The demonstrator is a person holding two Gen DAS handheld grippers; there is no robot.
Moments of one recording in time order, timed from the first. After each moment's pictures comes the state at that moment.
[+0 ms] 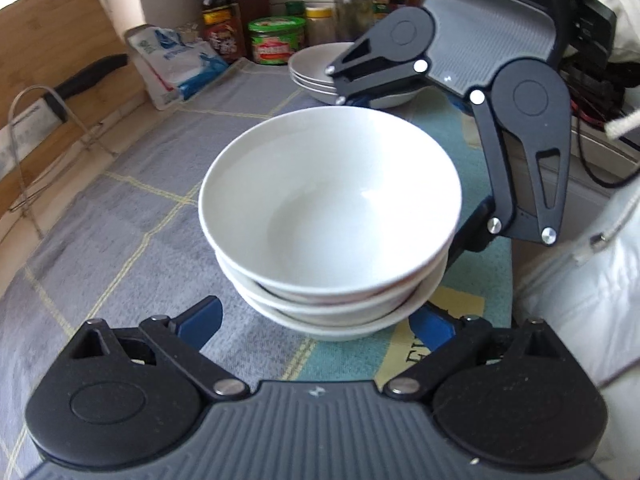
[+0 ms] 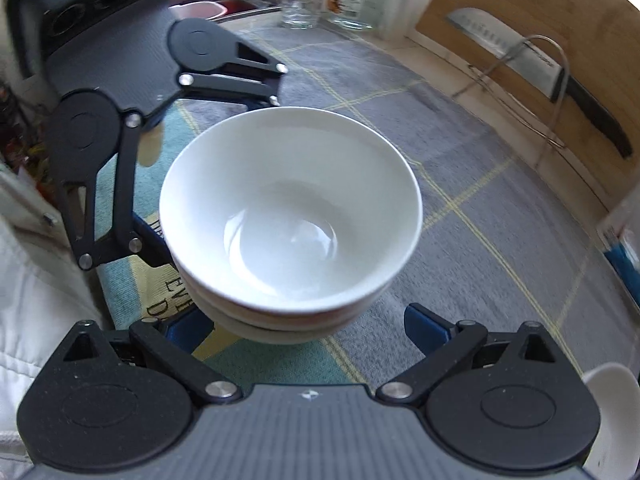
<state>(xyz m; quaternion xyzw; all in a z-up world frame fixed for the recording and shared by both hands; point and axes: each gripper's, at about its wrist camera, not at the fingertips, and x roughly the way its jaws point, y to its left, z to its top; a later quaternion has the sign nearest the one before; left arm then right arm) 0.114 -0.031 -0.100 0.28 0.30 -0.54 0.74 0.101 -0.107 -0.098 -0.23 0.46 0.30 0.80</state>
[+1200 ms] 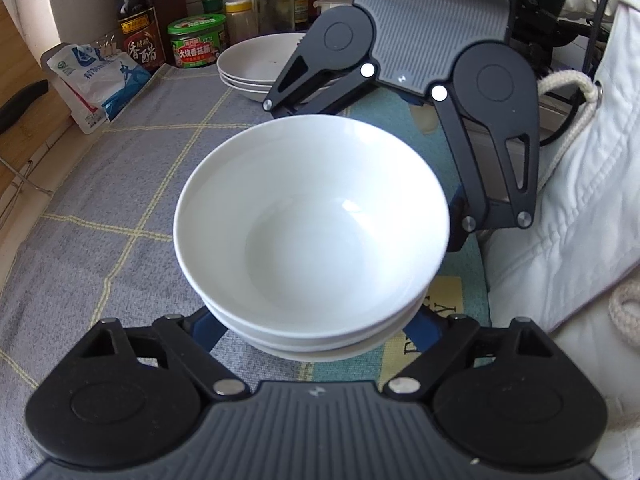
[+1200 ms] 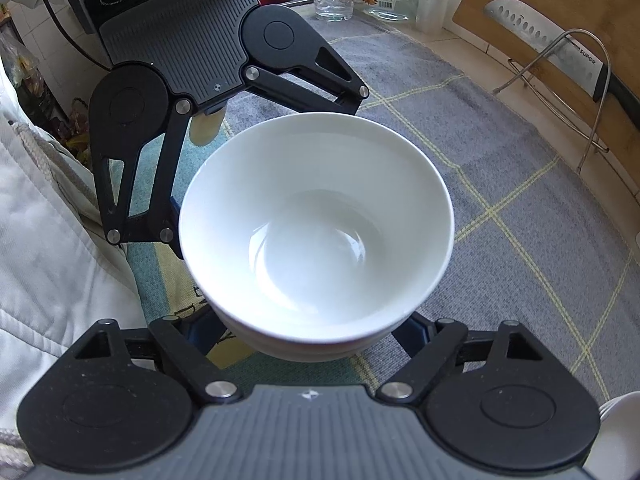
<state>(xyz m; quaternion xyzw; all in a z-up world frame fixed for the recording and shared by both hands) 0.136 -0.042 -0.094 0.33 0.29 -0.62 0.65 0.107 -0.103 -0.095 -0.21 0.48 0.35 0.78</state>
